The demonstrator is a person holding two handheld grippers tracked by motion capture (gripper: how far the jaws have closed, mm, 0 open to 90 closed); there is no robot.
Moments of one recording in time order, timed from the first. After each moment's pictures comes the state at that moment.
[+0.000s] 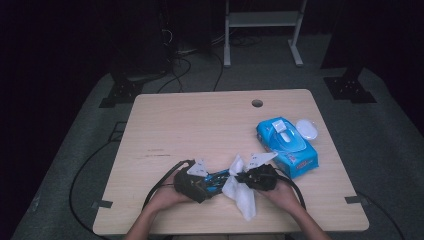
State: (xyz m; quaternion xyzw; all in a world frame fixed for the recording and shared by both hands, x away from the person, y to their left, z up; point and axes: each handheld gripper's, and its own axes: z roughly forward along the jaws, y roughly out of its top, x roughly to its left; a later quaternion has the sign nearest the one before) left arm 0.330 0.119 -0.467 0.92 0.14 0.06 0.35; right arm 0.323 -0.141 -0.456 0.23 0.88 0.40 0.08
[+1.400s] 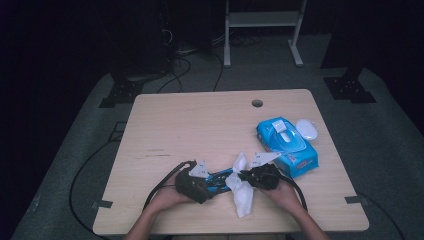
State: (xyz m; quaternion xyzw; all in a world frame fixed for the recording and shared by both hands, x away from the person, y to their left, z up) left arm 0.328 0.115 -0.469 0.92 0.14 0.07 0.35; right arm 0.327 -0.153 -0.460 0.27 0.87 0.40 0.11
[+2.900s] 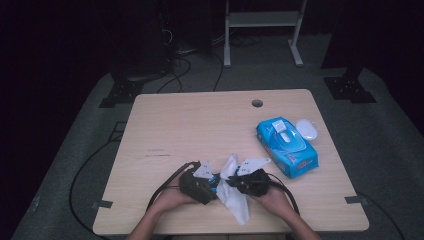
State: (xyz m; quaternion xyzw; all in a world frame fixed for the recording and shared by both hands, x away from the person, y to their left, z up) left arm 0.325 0.103 -0.470 0.92 0.14 0.07 0.35; right arm 0.306 -0.116 -0.451 0.21 0.88 0.42 0.10
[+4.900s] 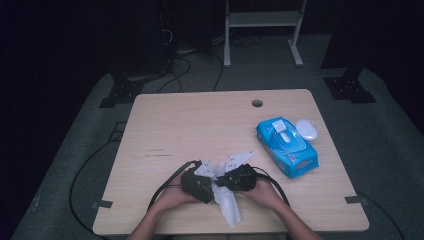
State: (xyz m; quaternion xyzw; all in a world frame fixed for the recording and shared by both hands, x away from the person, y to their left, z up) left arm 0.330 0.101 -0.471 0.92 0.15 0.05 0.36; right arm 0.330 -0.092 -0.451 0.17 0.89 0.42 0.03
